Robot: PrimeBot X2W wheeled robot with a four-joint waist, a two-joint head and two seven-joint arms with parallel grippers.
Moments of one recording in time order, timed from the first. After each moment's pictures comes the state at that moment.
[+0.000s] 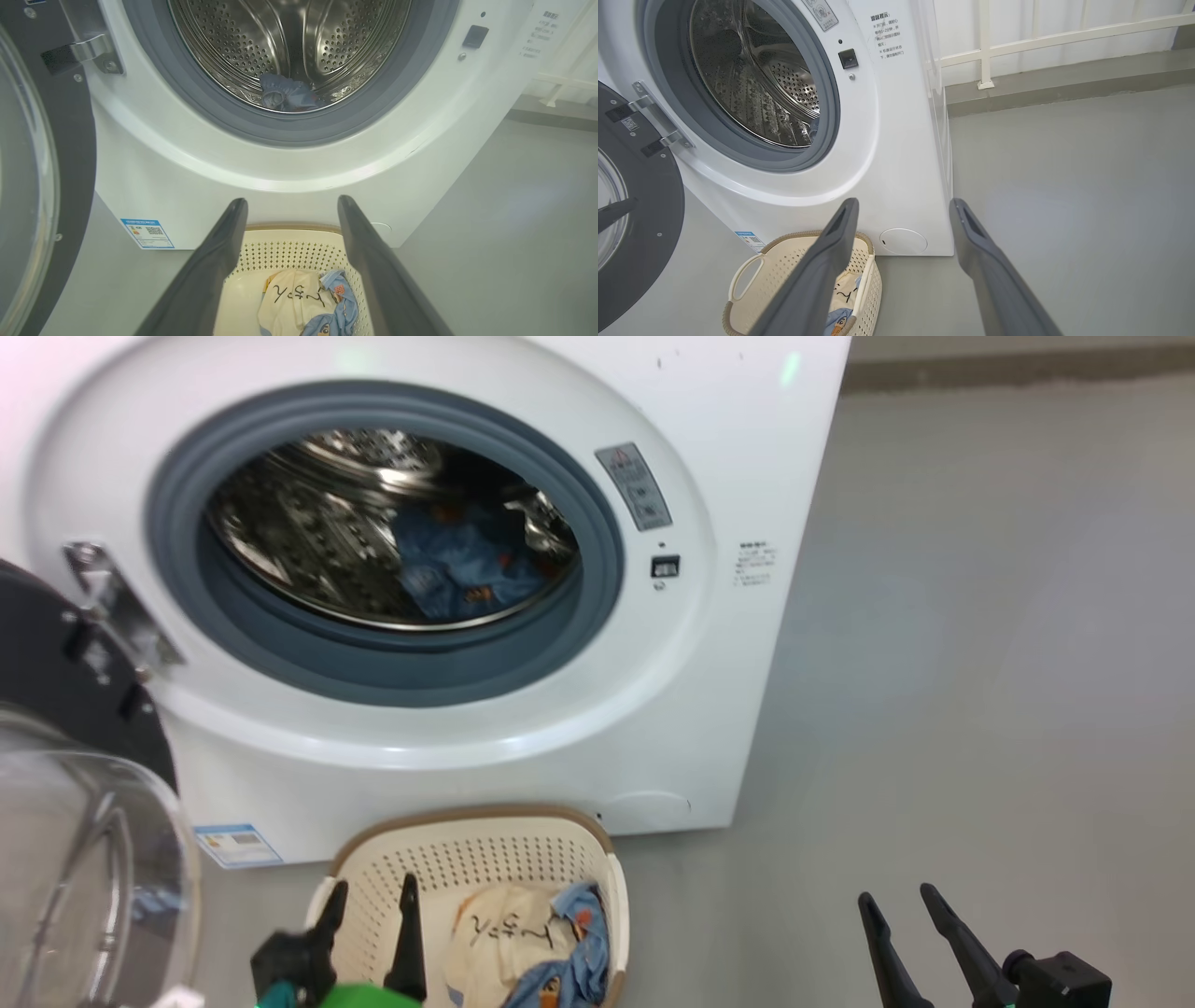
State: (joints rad) left arm -0.10 0.04 -0.25 0.38 -0.31 0.24 -0.26; right arm 0.10 -0.07 0.06 0.17 0.29 0.13 -0.25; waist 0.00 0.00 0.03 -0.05
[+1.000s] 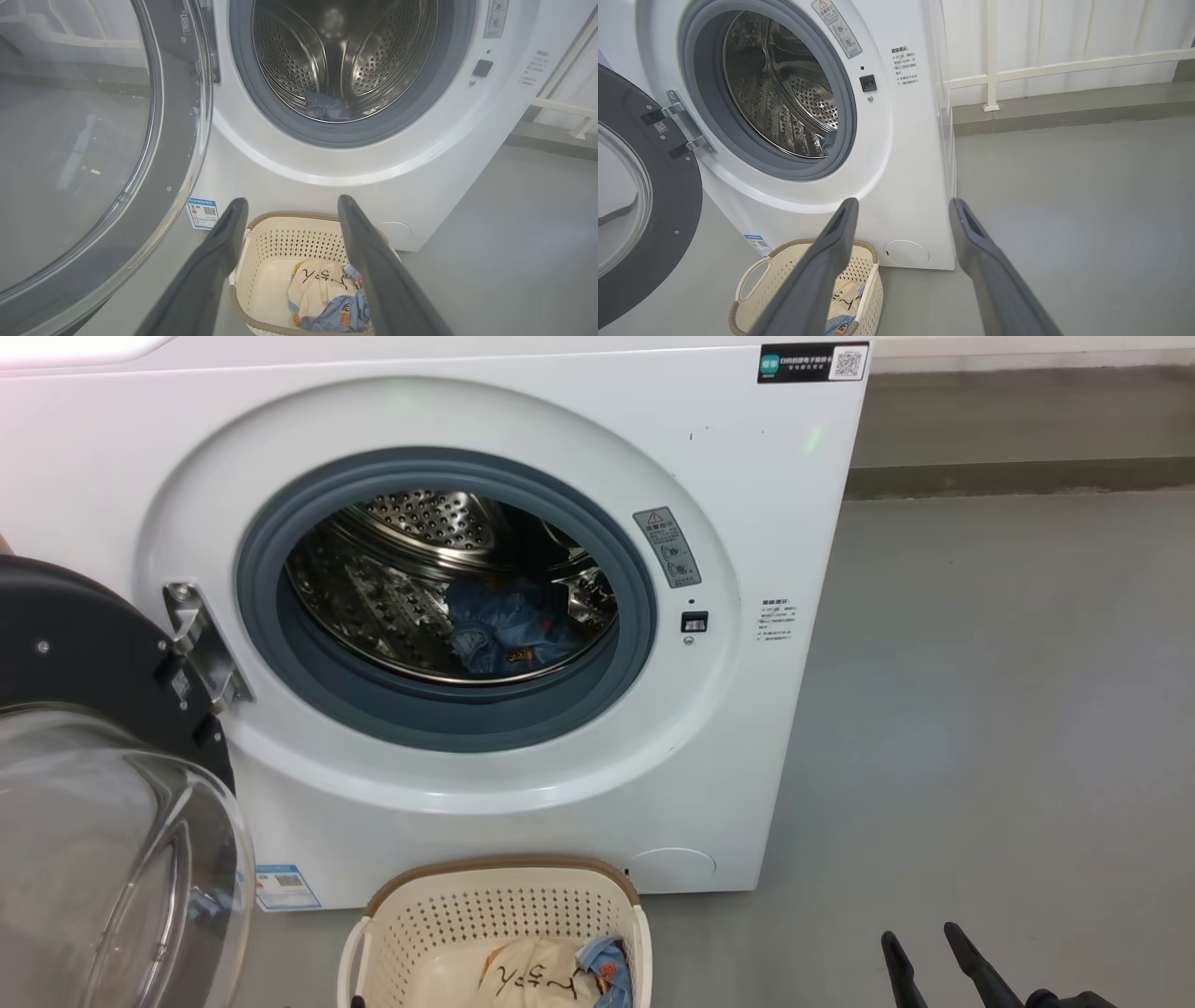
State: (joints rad) left arm 0.25 0.05 -0.13 0.11 -0.28 0.21 -0.26; right arm 0.19 -0.09 0.04 0.14 0.28 0.13 -0.25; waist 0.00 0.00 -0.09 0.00
